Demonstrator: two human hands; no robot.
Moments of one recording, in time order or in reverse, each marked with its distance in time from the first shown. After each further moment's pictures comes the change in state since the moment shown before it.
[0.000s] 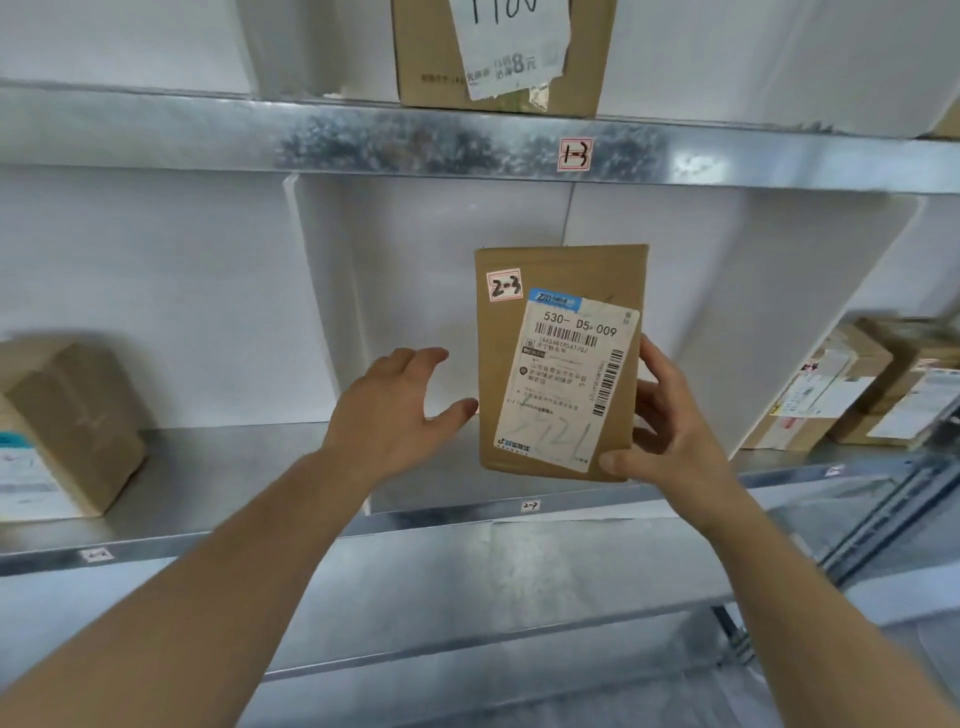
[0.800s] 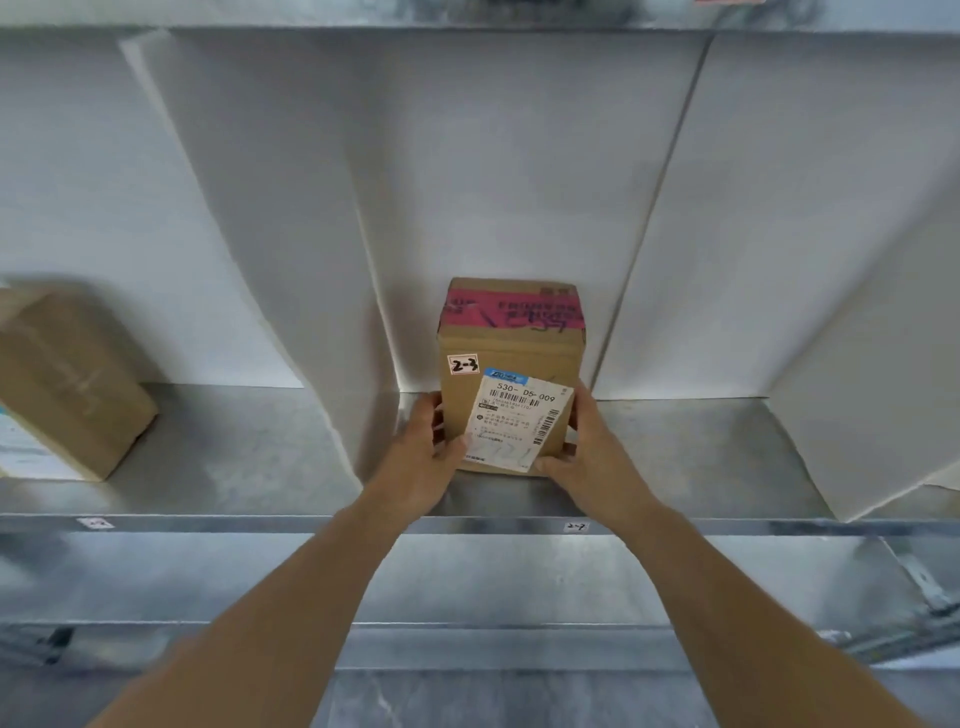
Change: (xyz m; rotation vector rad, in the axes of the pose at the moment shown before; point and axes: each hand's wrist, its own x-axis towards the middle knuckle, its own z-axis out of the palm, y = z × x) left_hand 0.026 -0.047 0.115 -0.698 -0.169 -0.488; right_hand 0.106 0.129 0.096 -0.166 -0.230 0.196
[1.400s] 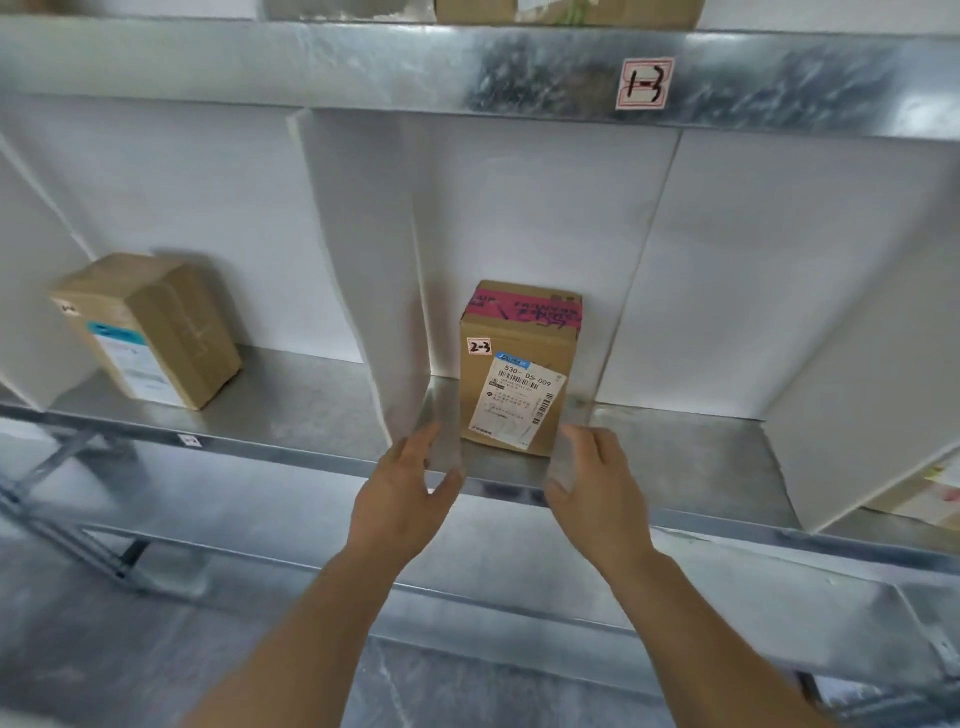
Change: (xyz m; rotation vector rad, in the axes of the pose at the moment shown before) left_hand -0.101 -0.002 0.012 0.404 0.326 -0.004; right_hand -0.082 -0.030 -0.017 -0.518 0.046 -0.117
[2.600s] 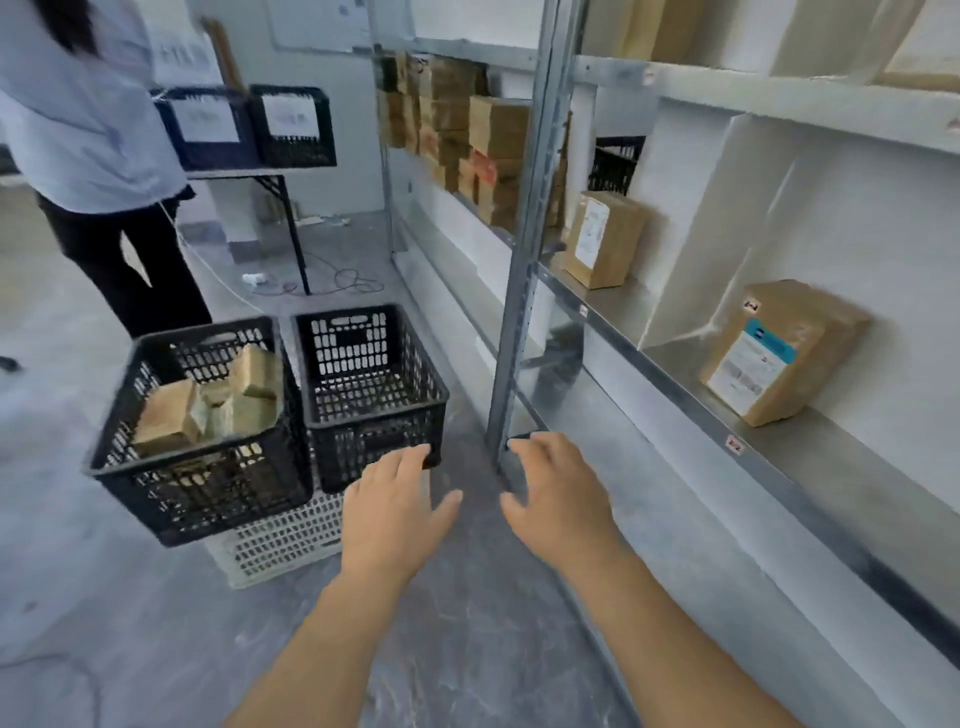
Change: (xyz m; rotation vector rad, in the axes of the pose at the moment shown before) left_hand -0.303 -0.284 -0.235 0.318 0.671 -0.782; right_hand -0.184 -0.405 0.202 -0.063 -0.474 -1.099
